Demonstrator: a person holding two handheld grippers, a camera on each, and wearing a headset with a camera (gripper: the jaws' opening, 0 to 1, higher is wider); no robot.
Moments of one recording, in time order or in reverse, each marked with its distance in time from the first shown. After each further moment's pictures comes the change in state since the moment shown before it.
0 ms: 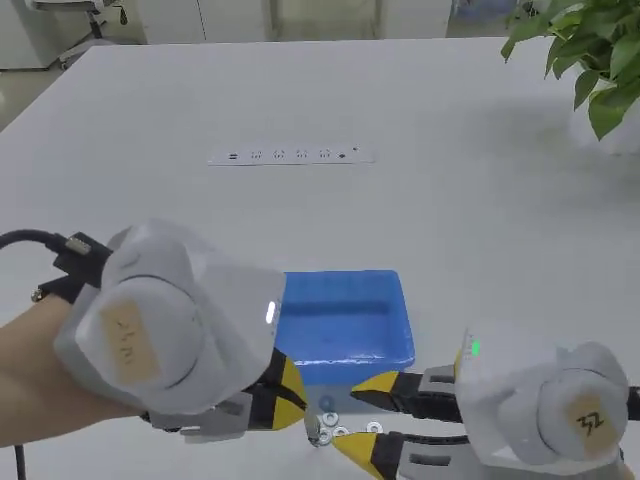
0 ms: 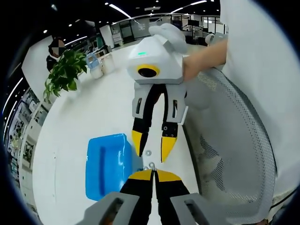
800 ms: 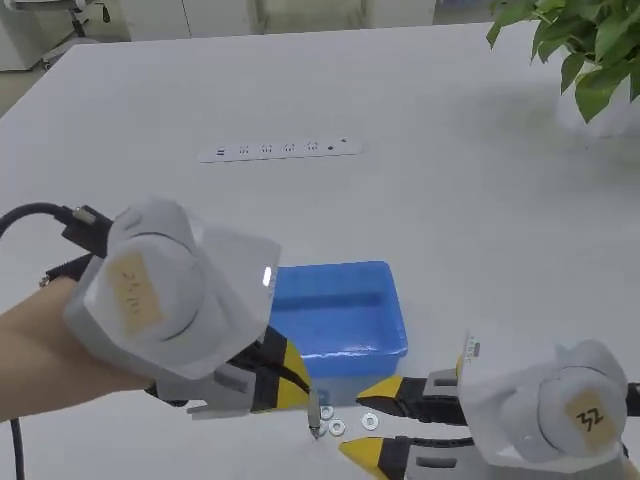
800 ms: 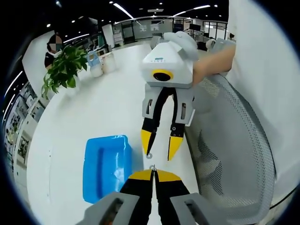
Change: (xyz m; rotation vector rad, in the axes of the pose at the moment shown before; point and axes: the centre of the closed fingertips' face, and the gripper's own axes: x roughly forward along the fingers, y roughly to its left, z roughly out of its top) left arm 0.005 0.009 0.002 -0.050 -0.019 -0.047; right arm -0.006 0.000 -0.016 0.036 0.017 -0.007
